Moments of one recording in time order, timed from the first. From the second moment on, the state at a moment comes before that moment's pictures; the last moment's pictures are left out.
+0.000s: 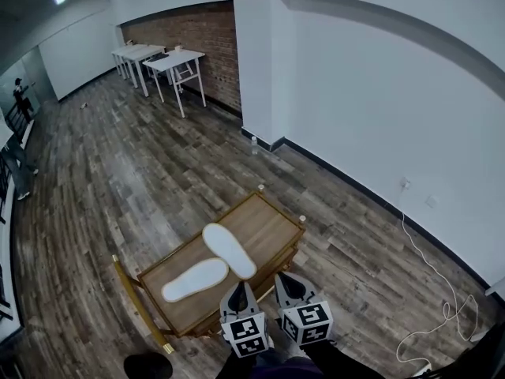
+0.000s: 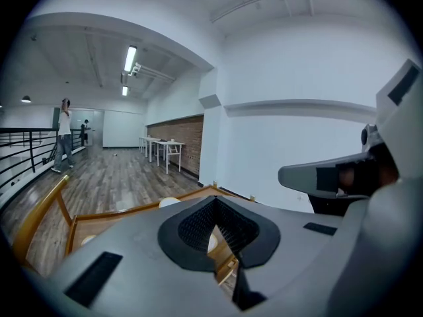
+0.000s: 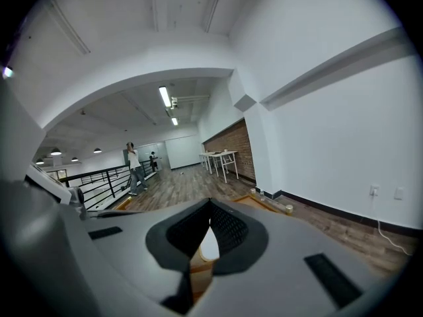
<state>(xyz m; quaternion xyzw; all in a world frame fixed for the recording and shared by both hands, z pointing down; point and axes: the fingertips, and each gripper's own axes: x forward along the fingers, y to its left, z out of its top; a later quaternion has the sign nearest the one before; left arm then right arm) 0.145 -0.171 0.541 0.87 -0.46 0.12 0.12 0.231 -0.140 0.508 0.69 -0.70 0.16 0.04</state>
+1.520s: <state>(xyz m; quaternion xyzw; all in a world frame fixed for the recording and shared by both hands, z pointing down) 0.030 -0.280 0.560 0.65 -0.72 0.13 0.18 0.155 -0.326 0.544 0.42 -0.88 0.19 0.14</state>
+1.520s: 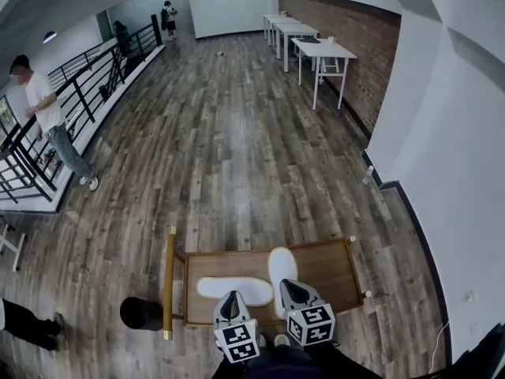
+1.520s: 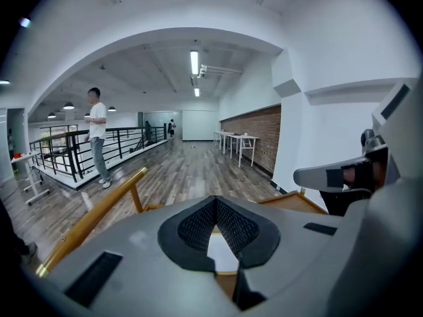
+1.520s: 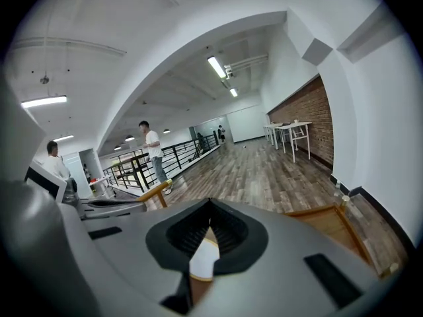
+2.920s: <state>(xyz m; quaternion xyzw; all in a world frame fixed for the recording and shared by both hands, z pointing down) 0.056 -0.287 0.743 0.79 -0.13 0.59 0.06 0.188 -0.375 0.549 0.49 -0.84 0.18 0.16</state>
